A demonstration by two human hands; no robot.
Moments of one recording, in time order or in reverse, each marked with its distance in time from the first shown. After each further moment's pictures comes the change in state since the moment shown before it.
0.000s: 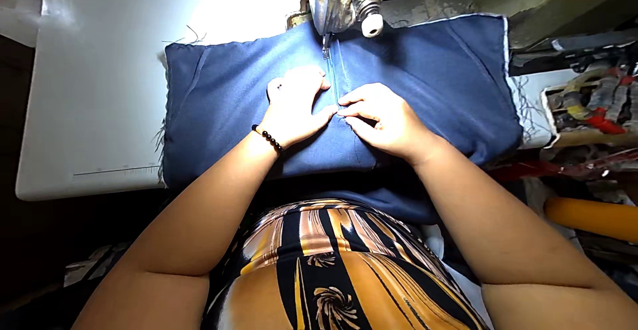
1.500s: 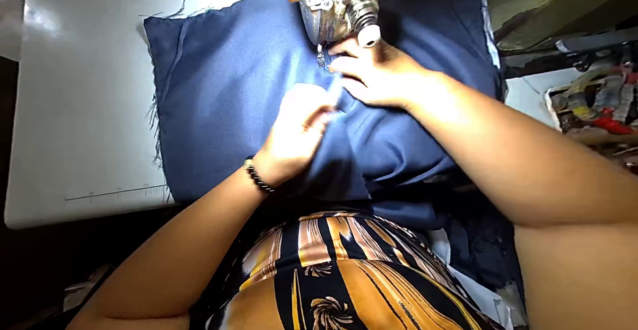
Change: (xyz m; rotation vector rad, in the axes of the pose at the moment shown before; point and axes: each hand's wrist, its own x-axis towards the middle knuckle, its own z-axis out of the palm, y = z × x) left_hand -0.020 0.022 -0.019 -0.565 0.207 0.173; right_hand 0.077 0.055 -0.027 -0.299 -0.280 -0.167
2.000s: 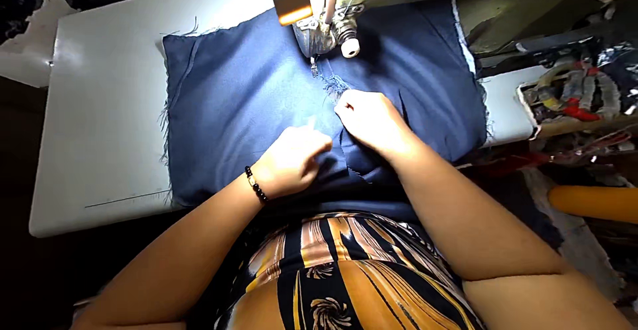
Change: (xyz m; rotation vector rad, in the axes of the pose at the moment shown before) left_hand -0.024 0.005 -0.008 0.321 -0.410 0.190; right_hand -0.020 -0.097 0.003 0.210 0.134 0.772
